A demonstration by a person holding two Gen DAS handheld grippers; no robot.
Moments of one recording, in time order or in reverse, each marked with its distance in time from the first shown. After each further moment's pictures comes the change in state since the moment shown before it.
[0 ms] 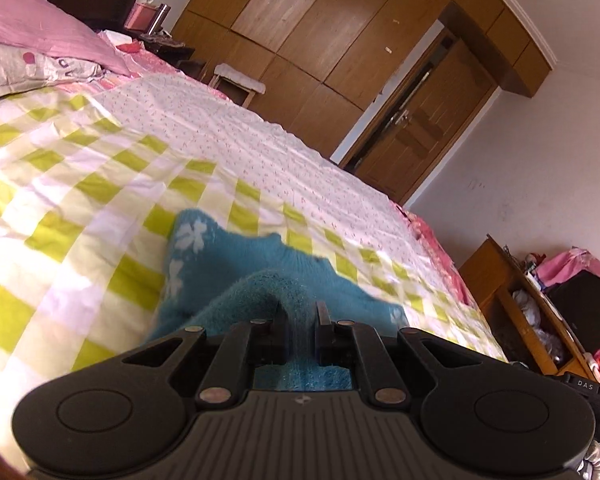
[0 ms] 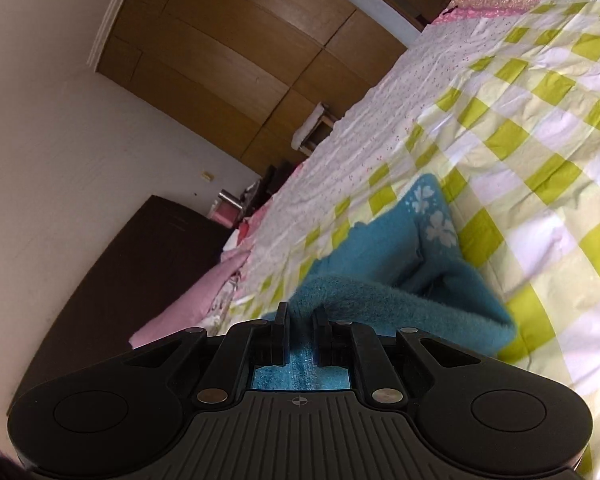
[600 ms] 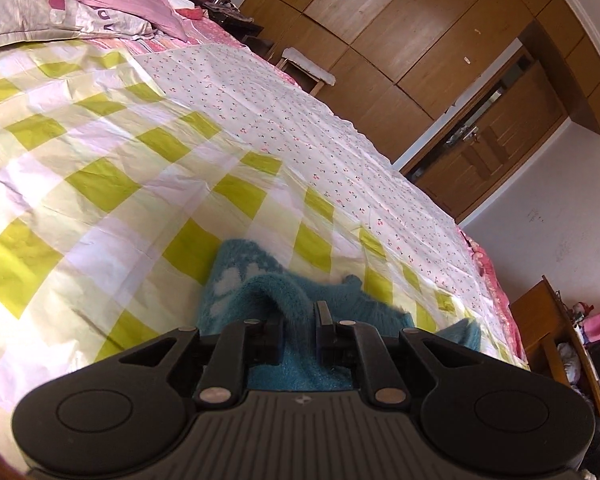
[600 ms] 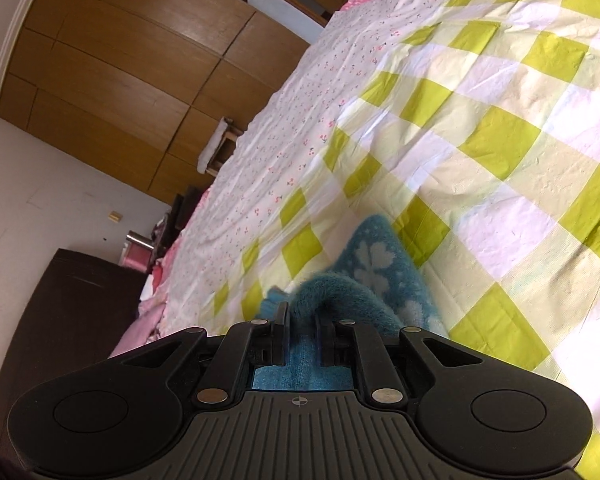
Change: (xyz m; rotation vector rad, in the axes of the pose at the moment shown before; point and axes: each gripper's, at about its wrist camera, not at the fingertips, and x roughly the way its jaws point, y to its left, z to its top) left arm 0.127 0.059 0.043 -0.160 0.025 0.133; right arm 0.152 -0.060 0.051 0.148 -0.010 -0.240
